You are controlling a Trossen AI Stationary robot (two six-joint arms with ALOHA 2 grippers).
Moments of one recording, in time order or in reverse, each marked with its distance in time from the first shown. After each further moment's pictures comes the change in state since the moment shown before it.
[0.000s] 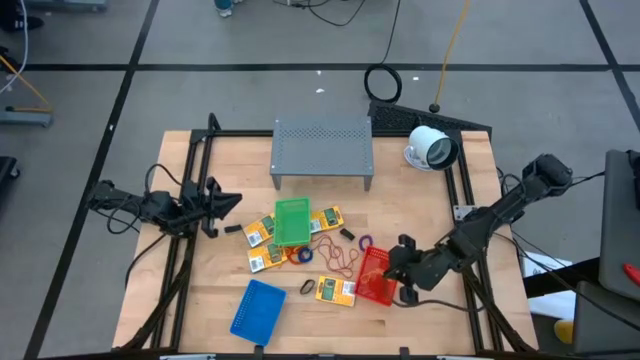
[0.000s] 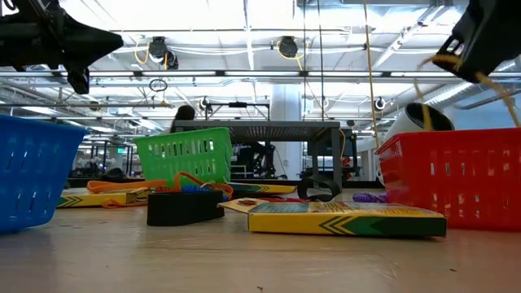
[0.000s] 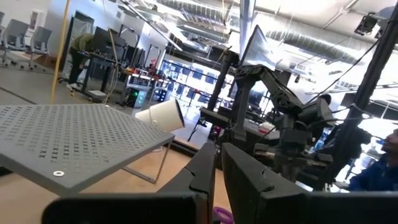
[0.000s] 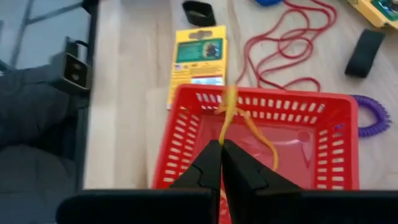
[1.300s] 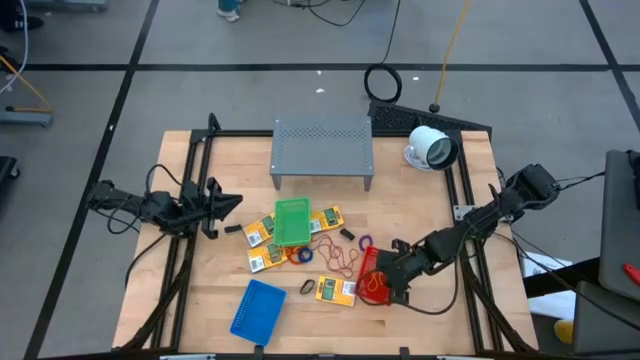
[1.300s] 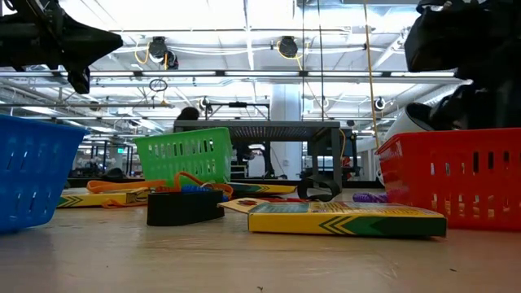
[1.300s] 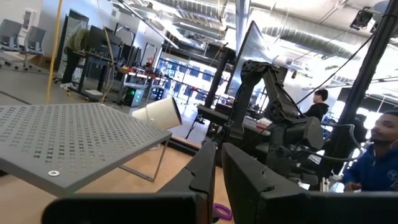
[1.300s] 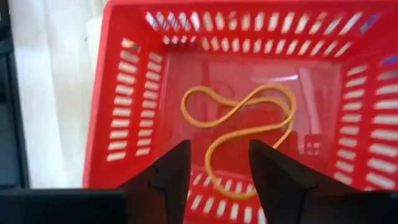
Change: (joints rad) left arm 0.000 0.000 0.000 -0.009 0.015 0.010; right arm -0.108 0.200 0.000 -0.020 -0.250 0.013
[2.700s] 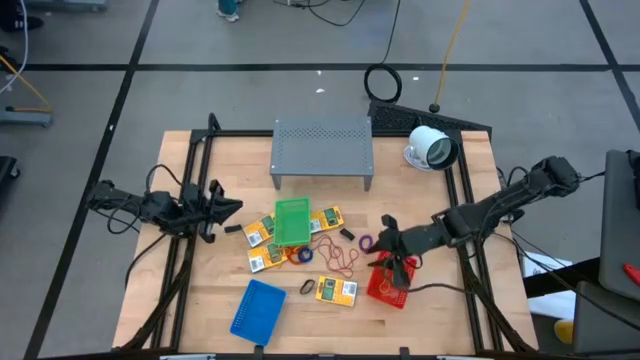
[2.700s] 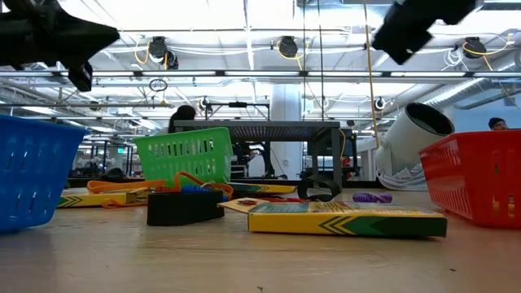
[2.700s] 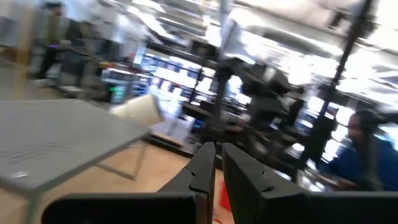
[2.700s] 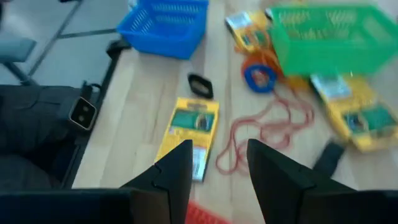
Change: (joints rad) left arm 0.000 0.000 0.000 0.002 0.115 -0.012; right arm -0.134 -0.278 0.000 0.210 0.094 -0.446
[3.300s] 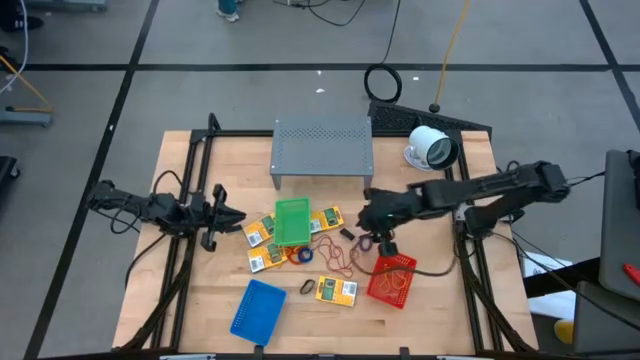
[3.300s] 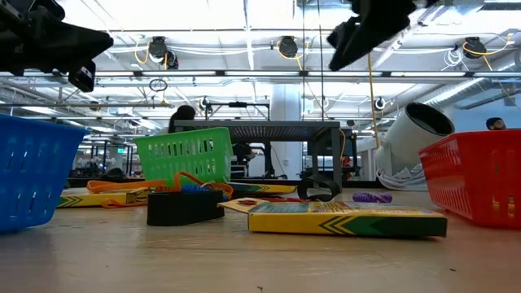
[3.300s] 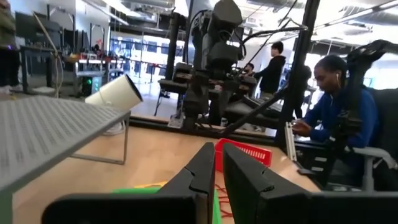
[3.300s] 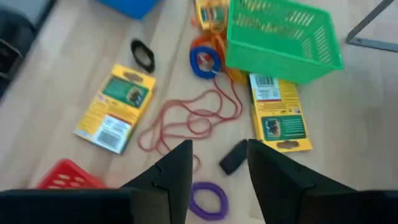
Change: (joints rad) left arm 0.000 0.000 0.000 -0.106 0.111 0.129; right arm -0.280 0.188 0.334 -0.440 -0.167 -0.421
